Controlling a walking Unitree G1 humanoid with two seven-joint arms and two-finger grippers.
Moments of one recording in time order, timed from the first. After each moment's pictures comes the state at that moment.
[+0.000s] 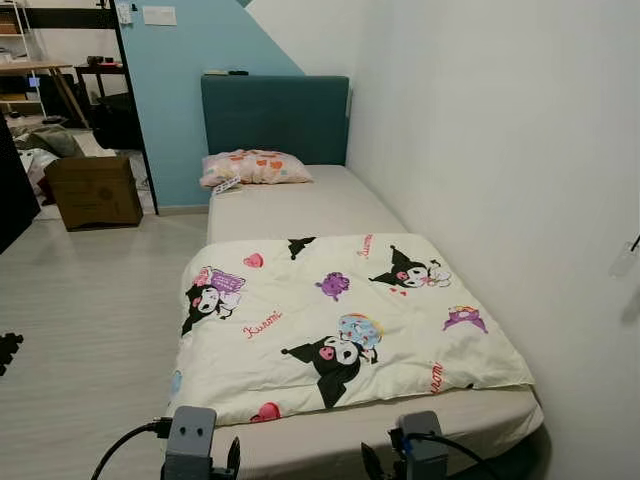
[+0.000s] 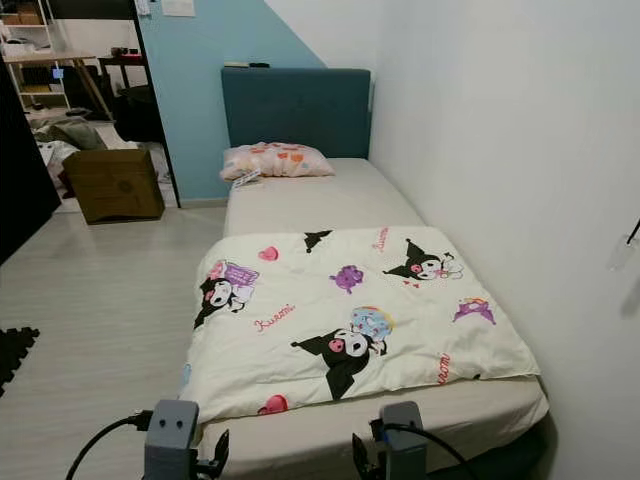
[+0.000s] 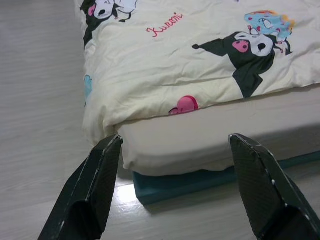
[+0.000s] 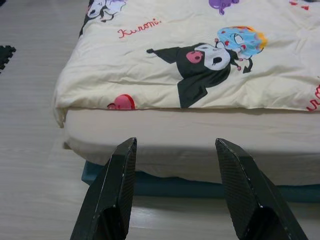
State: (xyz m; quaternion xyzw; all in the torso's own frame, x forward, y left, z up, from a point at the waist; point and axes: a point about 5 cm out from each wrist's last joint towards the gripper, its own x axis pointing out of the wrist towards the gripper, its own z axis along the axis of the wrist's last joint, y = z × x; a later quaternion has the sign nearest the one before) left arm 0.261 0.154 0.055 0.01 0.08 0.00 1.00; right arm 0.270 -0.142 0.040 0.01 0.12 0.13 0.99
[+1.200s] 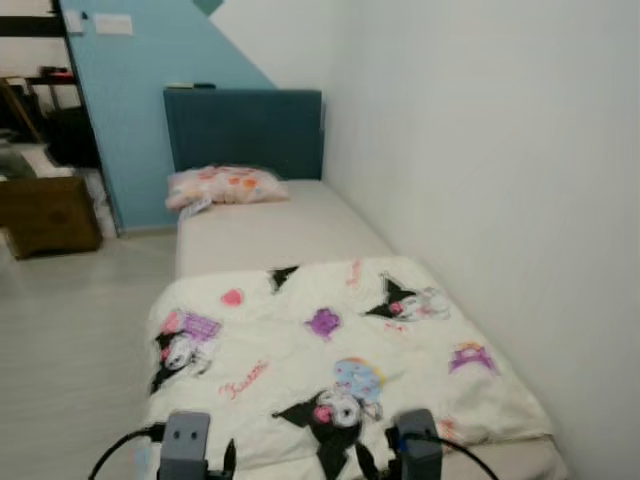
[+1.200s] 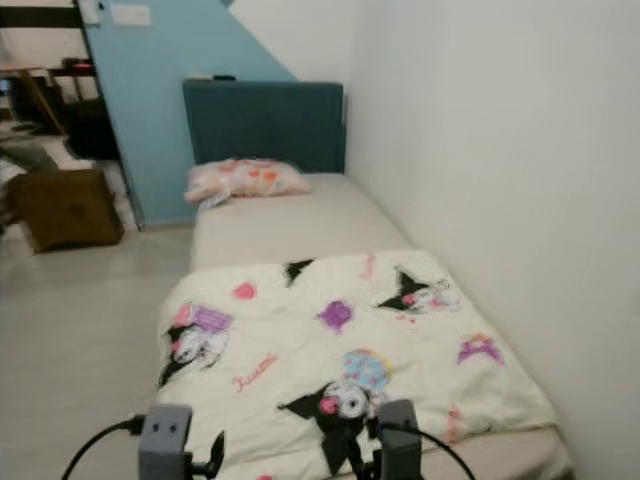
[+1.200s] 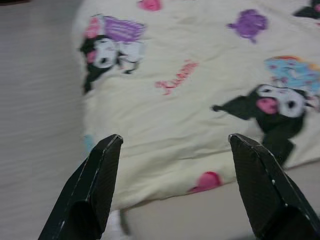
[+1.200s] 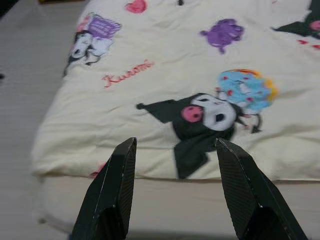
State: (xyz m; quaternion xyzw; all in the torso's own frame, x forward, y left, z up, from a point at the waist) left arm 0.259 0.160 0.057 0.01 0.07 0.01 1.00; right arm 0.270 -0.137 0.041 0.01 0.11 0.13 0.98
